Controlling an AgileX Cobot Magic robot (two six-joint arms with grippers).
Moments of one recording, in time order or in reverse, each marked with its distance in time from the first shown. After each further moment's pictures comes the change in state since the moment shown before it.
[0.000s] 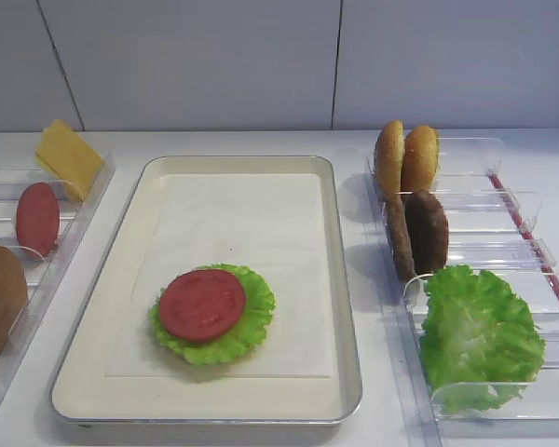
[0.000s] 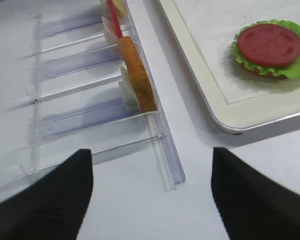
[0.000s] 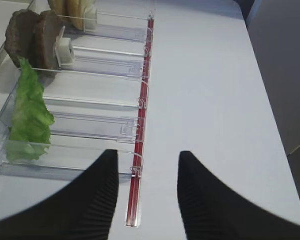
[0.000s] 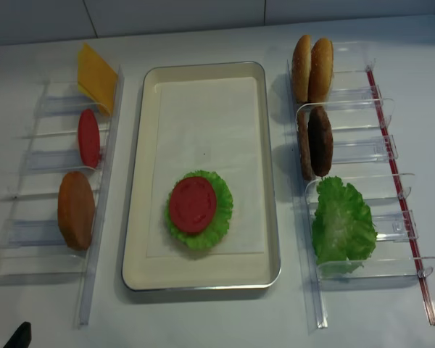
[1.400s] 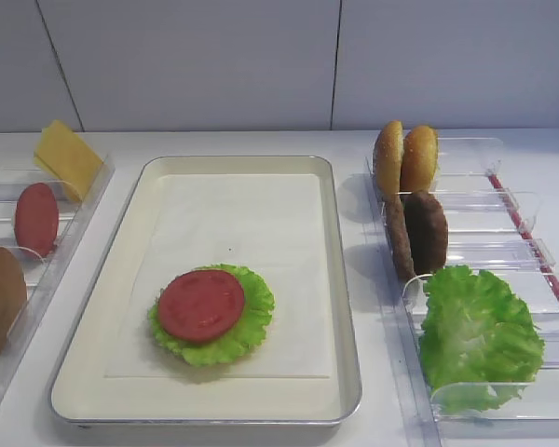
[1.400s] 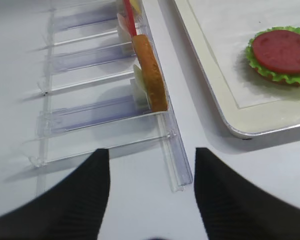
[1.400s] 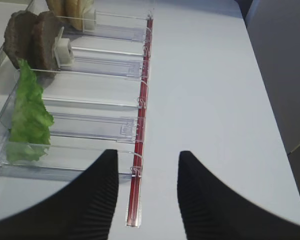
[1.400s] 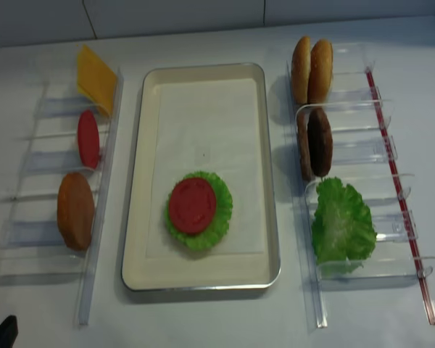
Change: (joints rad) left arm 0.000 0.000 -0.002 0.043 0.000 -0.075; right arm 0.000 0.000 0.000 0.000 0.000 0.010
